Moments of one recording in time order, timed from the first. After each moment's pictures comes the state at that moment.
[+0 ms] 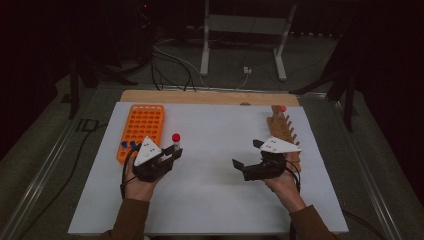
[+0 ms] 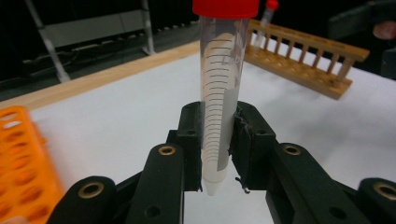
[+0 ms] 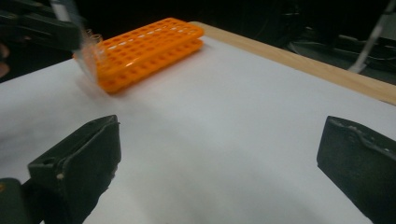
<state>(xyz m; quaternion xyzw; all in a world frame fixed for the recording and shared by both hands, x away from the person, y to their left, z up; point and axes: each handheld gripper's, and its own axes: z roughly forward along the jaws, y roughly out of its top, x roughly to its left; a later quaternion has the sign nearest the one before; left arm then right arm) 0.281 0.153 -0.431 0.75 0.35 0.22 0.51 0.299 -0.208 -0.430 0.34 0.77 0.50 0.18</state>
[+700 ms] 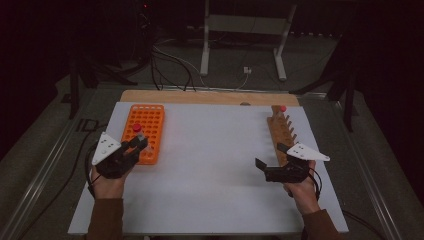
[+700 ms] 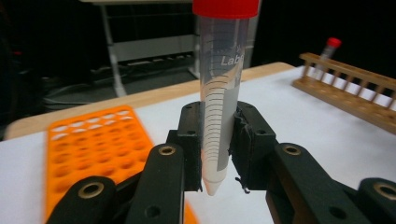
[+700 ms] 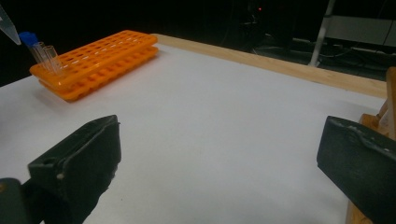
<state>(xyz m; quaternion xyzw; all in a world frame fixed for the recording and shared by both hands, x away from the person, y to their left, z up) 0.274 0.228 -0.413 0.69 0.42 0.30 0.52 0.287 -0.264 -0.441 0.39 0.73 0.51 0.22</state>
